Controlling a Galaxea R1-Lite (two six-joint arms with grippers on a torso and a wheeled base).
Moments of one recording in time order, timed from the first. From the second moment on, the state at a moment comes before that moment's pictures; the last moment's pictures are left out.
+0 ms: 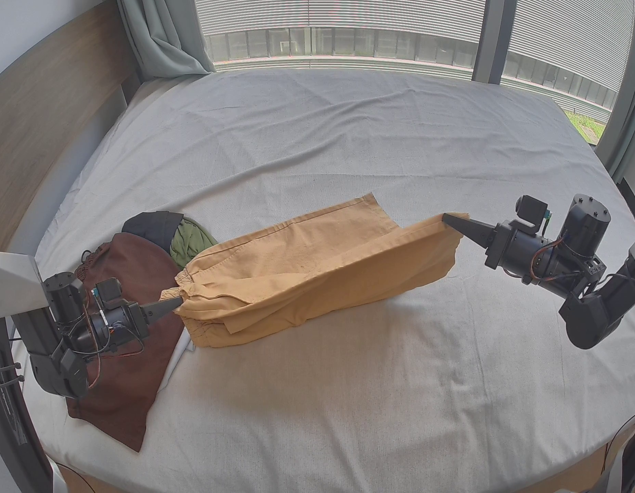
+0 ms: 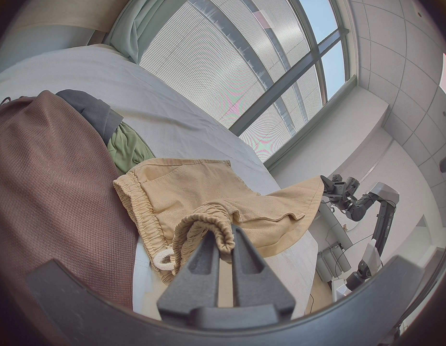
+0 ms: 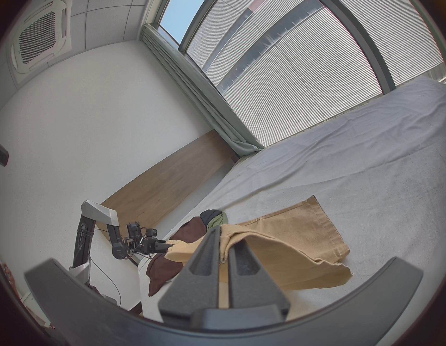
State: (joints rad) left arm 0.13 2.21 -0.48 -1.55 -0.91 -0.42; right arm 0.22 1.94 -0.71 -1.33 0.66 0.42
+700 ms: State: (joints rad) left arm 0.11 2.21 -0.51 -1.55 -0.81 -0.47; right arm 0.20 2.03 -0.98 -1.14 0.66 0.42
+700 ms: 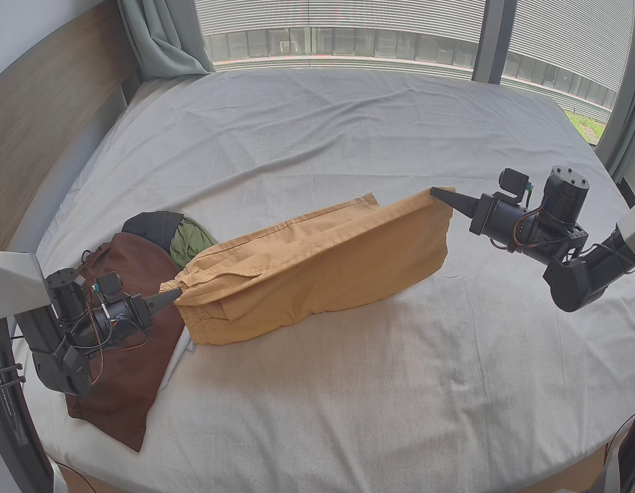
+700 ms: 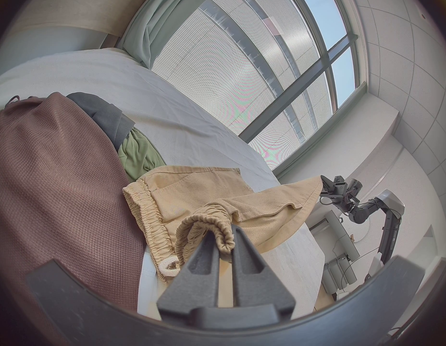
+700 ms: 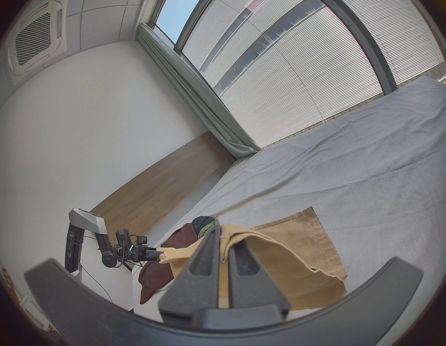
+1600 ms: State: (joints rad) left arm 0.08 2.26 -0.60 -1.55 -0.70 -0.55; right arm 0.20 2.30 -1.39 -0.99 0.66 0.42
